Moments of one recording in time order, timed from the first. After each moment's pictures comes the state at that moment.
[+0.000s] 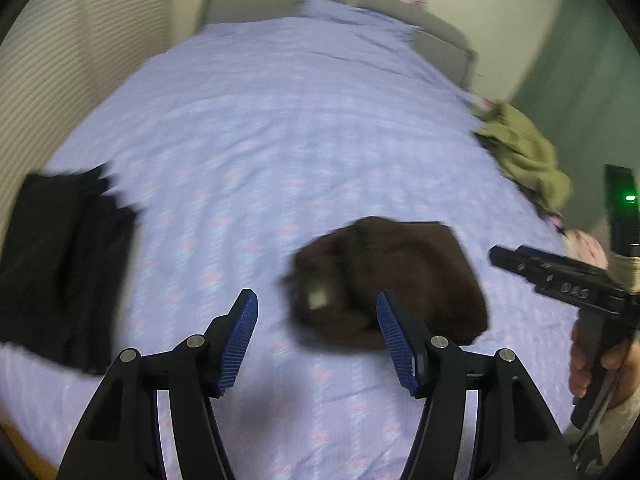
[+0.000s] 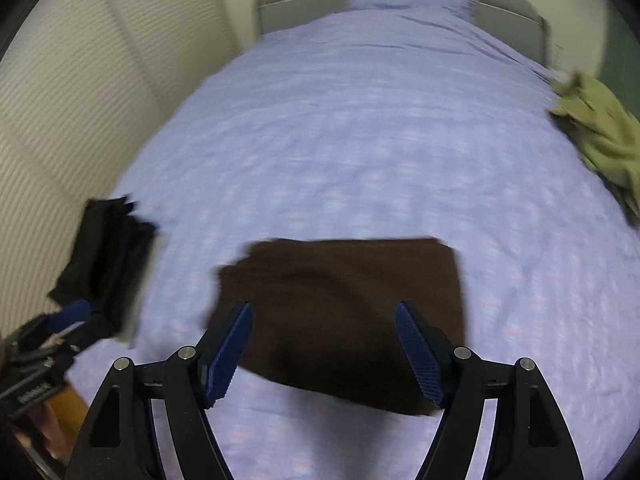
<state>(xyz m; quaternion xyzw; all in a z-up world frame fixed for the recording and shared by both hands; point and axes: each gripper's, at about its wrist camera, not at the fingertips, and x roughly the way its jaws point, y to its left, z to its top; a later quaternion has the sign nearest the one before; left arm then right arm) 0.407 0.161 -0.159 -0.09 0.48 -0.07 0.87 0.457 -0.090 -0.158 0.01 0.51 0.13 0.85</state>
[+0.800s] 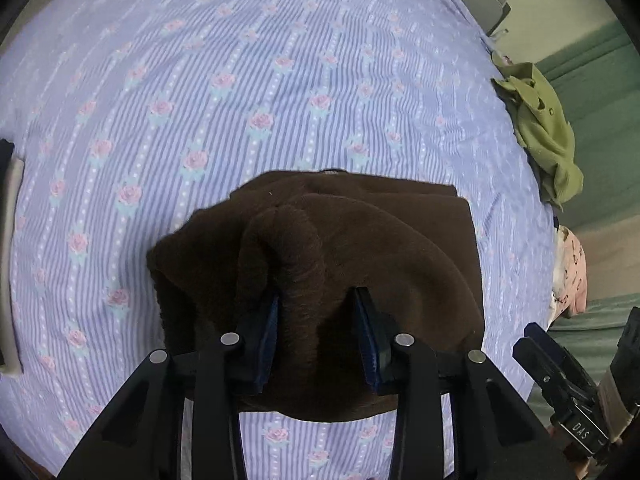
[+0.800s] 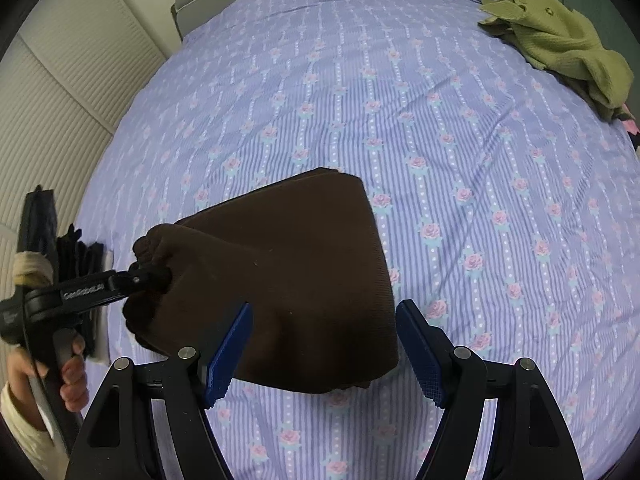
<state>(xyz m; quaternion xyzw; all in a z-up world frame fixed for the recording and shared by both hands) 0.508 0.109 -0.268 -0.18 0.63 -0.07 0.75 0.460 -0.156 -0.212 0.08 0.56 0.08 0.82</state>
